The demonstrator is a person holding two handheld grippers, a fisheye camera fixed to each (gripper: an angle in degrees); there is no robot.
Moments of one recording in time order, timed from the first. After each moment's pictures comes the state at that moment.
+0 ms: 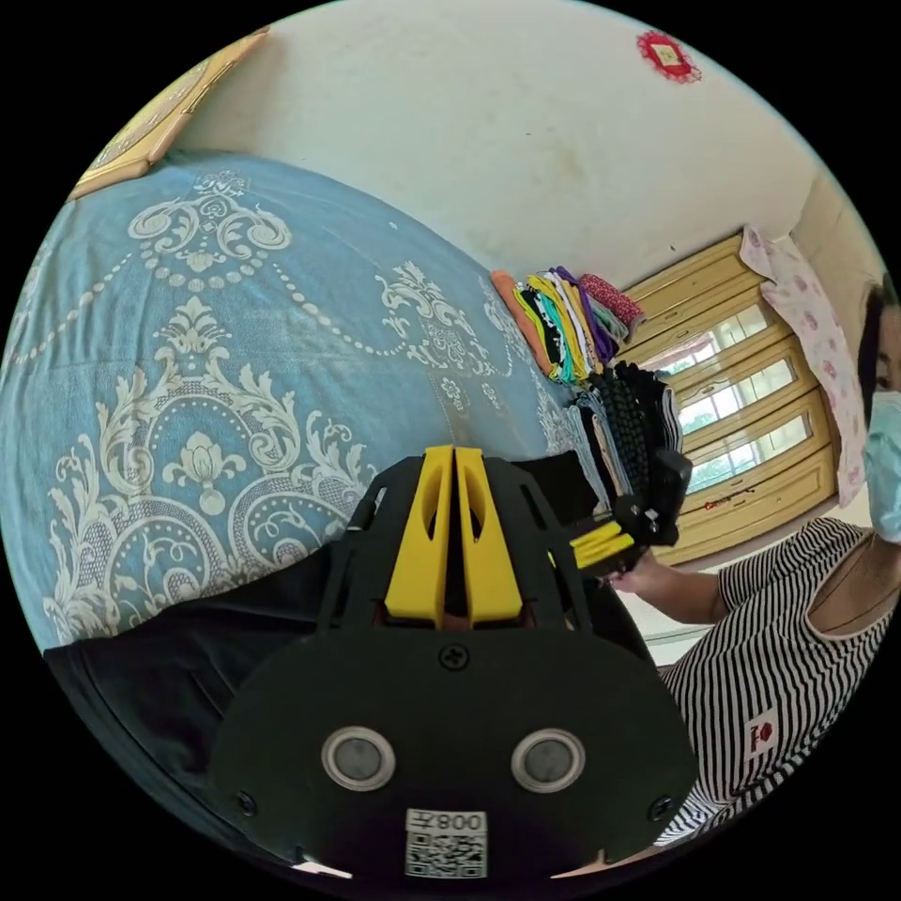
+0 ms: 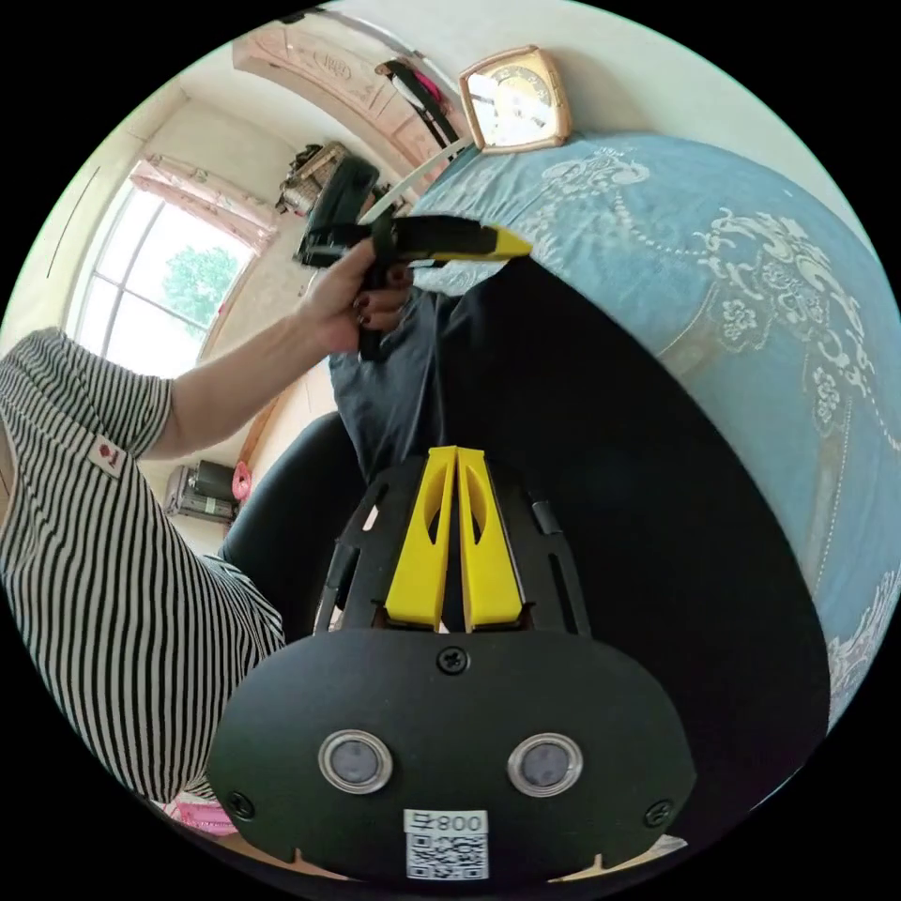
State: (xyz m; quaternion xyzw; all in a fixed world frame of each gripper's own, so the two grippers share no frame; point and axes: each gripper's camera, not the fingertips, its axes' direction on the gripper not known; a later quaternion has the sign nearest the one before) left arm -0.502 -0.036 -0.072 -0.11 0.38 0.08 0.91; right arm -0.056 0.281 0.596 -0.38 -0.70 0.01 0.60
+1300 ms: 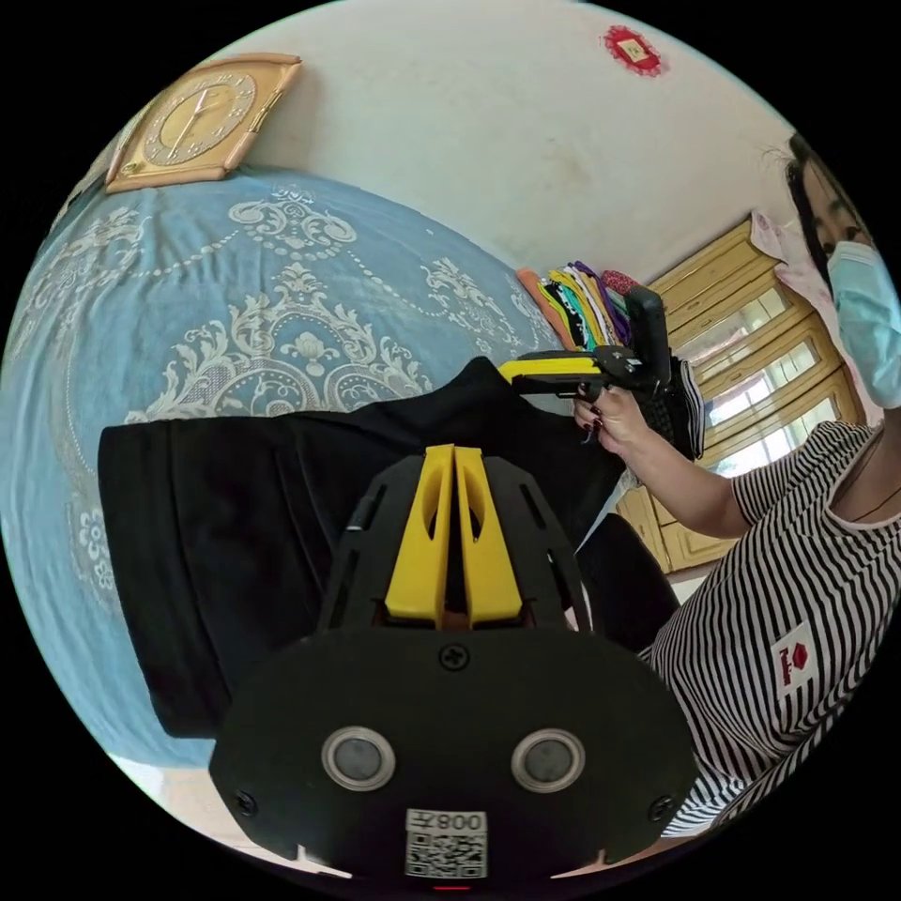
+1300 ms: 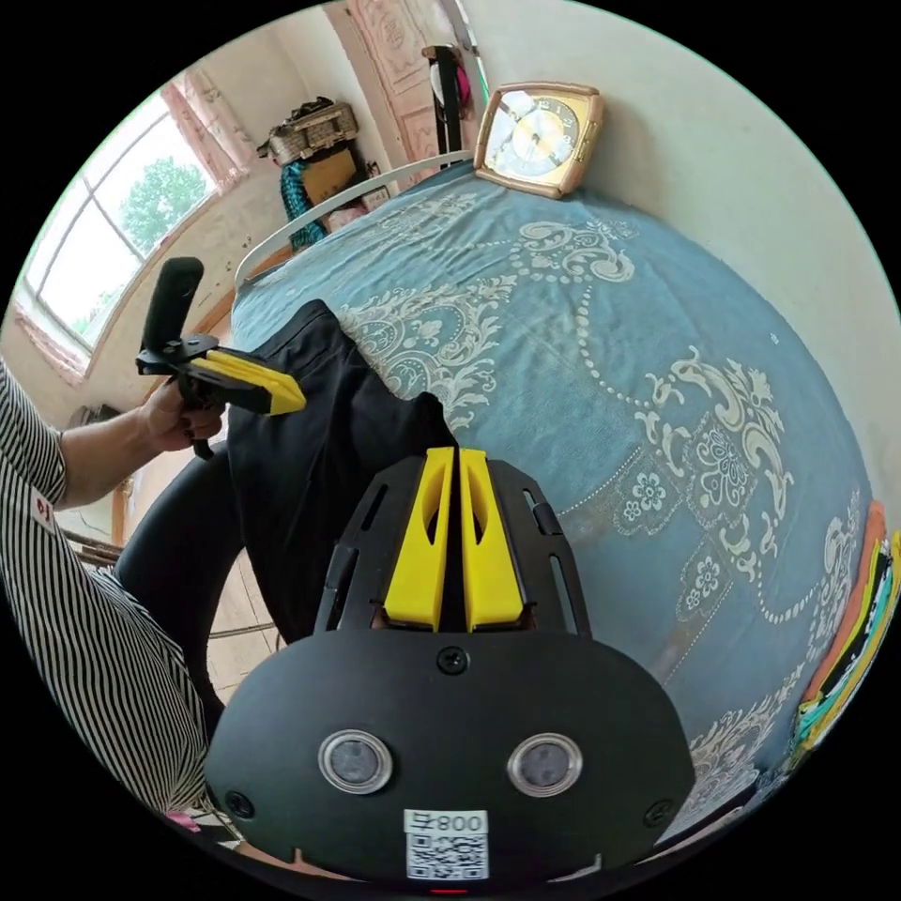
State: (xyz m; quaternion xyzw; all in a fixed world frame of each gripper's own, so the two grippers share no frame) left arm -0.680 0.111 -0.188 -0.10 0.29 0.05 0.95; right arm -0.165 0.157 0.599 -0.33 -0.62 -0.13 0.70
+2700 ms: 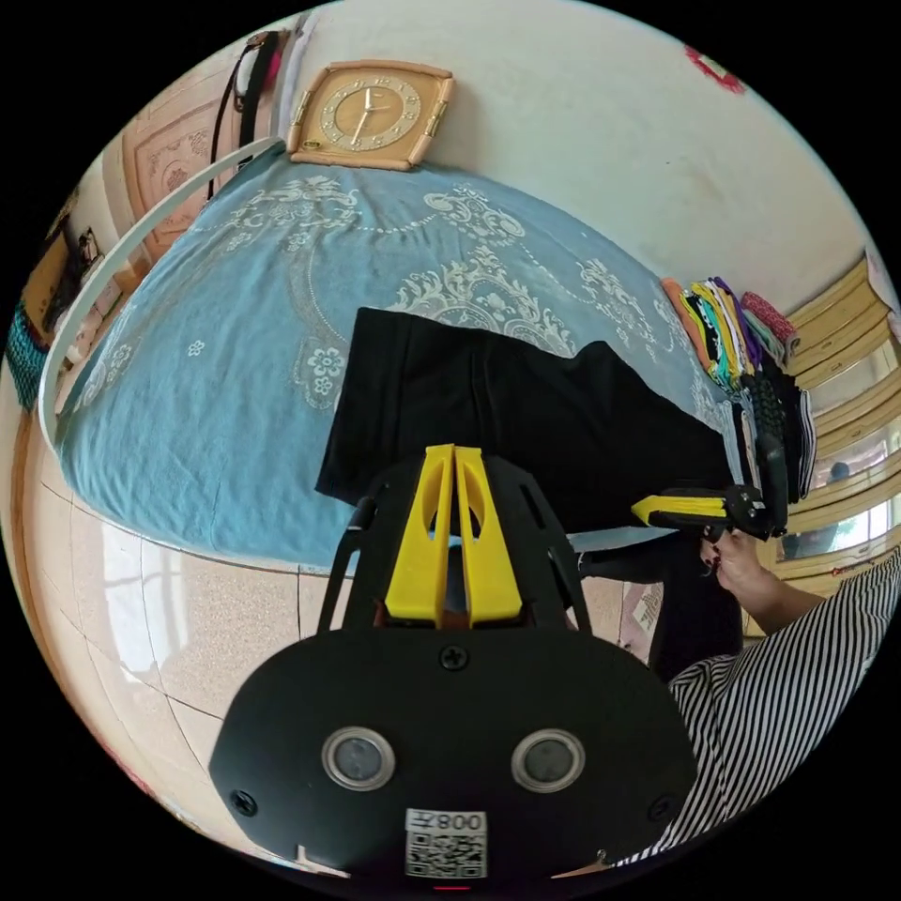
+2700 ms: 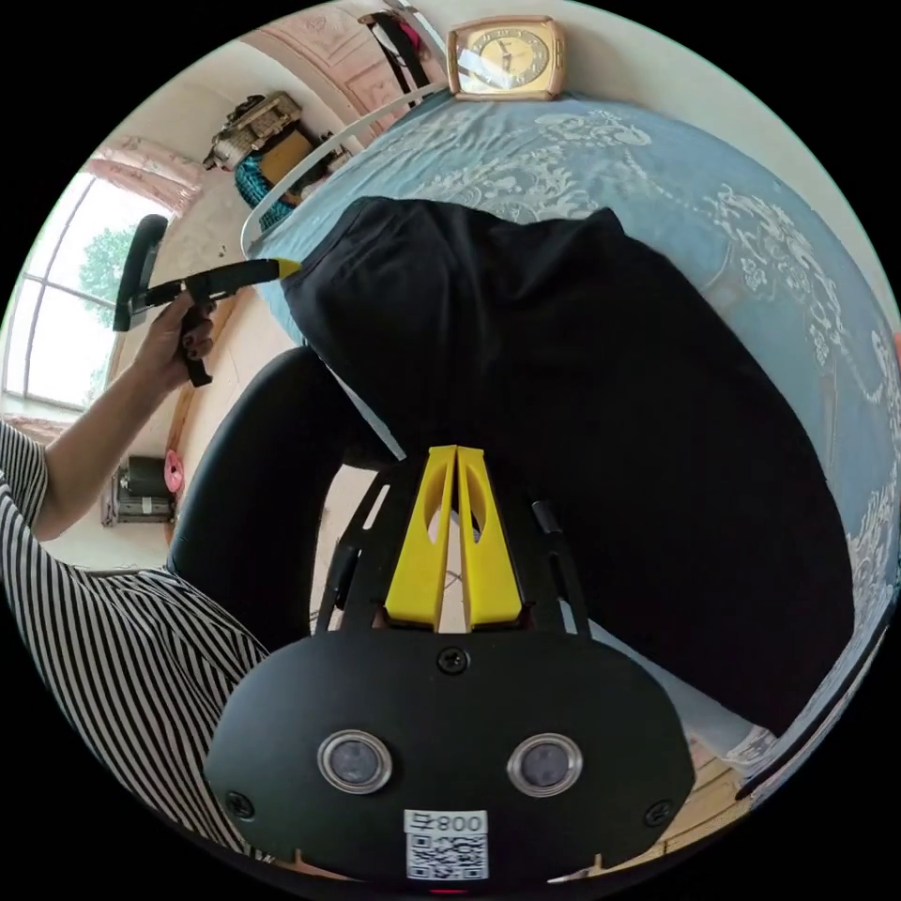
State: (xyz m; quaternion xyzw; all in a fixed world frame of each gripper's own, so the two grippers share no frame) left arm -0.504 0.168 -0.203 -0.14 0.09 -0.01 0.99; right arm -0.015 0.352 0.470 -0.46 -0.61 -0.08 0.64
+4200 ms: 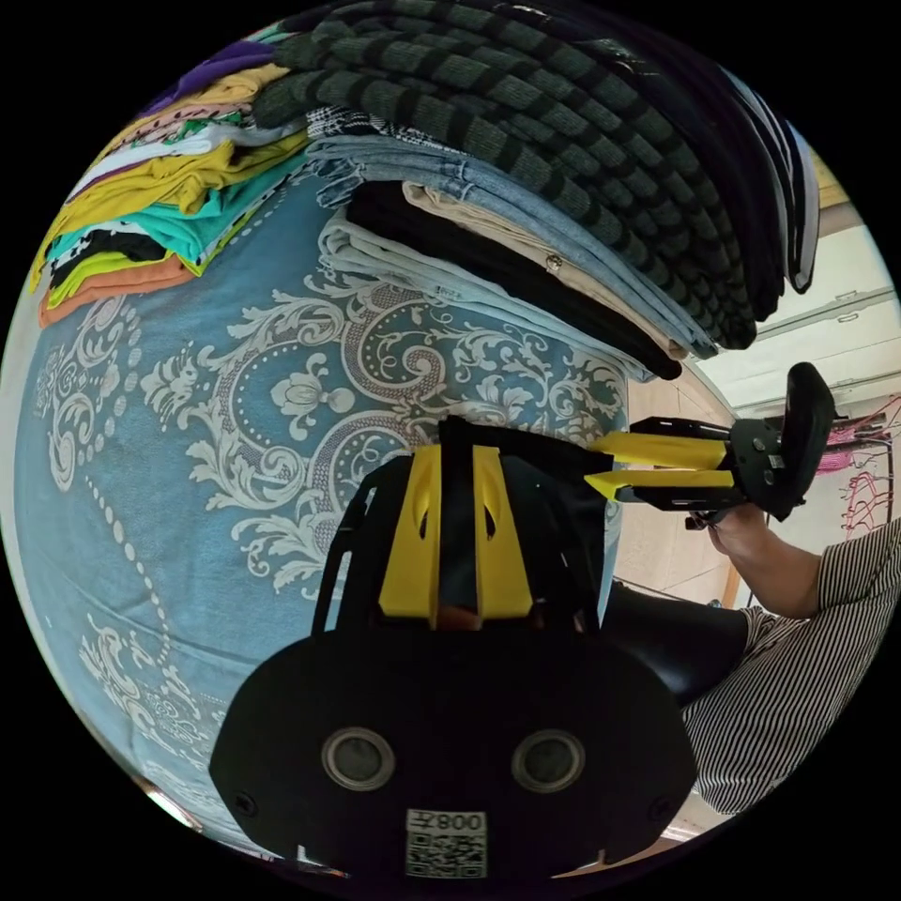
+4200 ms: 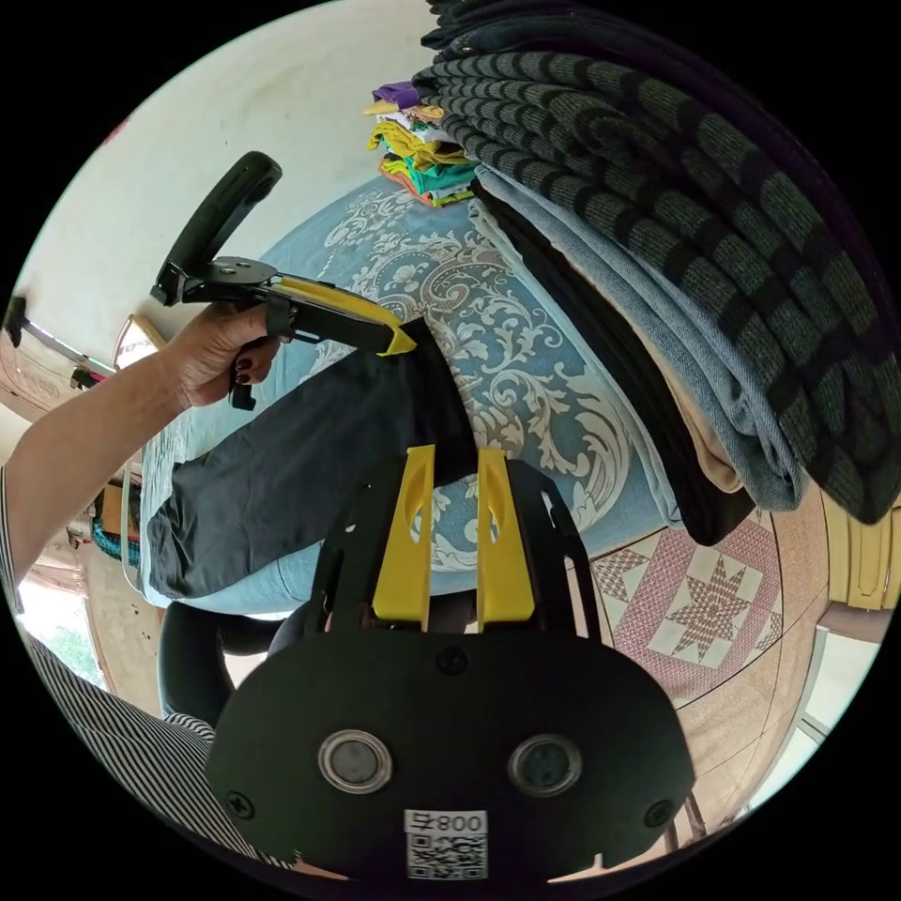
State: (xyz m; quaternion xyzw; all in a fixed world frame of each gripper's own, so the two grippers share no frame) left arm 0.365 0.026 0.095 -0.31 0.26 0.56 0.72; right arm 0.468 0.664 0.515 -0.51 -0.27 0.31 0.76
